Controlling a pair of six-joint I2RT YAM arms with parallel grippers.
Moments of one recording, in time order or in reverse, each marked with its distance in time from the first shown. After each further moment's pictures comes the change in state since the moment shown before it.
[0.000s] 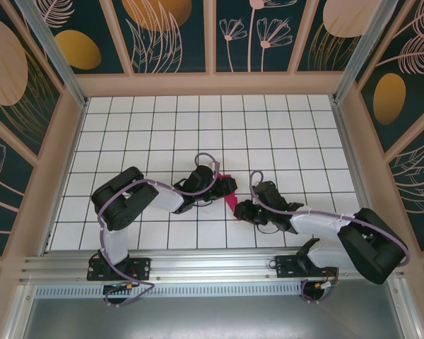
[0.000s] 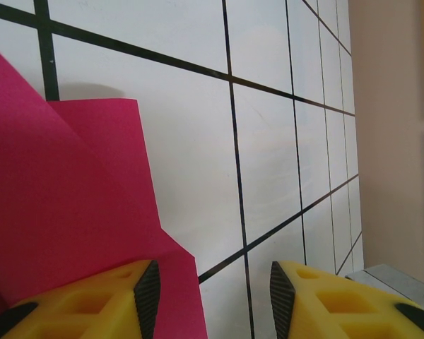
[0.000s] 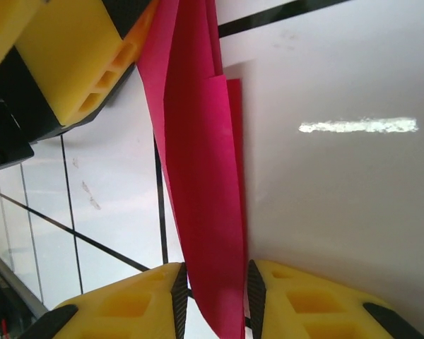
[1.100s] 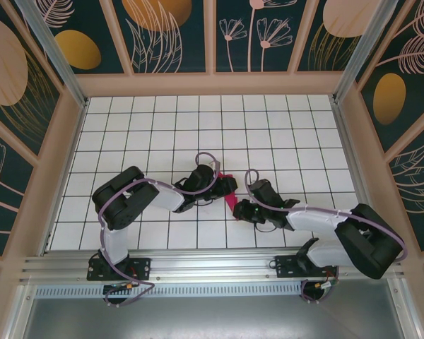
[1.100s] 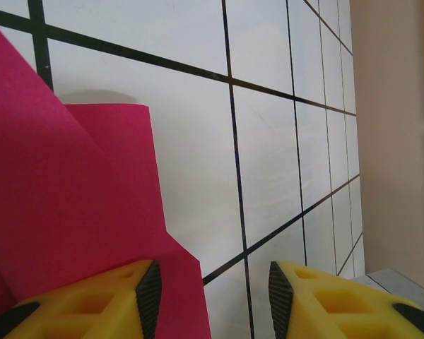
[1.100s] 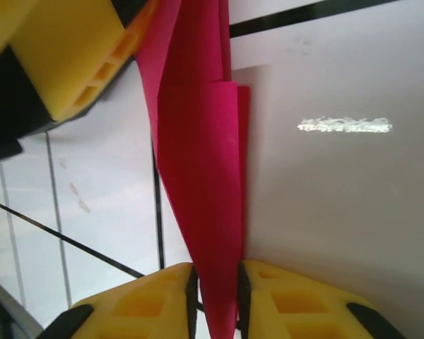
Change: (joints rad) left arm 0.000 0.006 0.013 -0.011 0.007 0.004; right arm 0.015 0.015 0.045 -0.059 0.032 -0.015
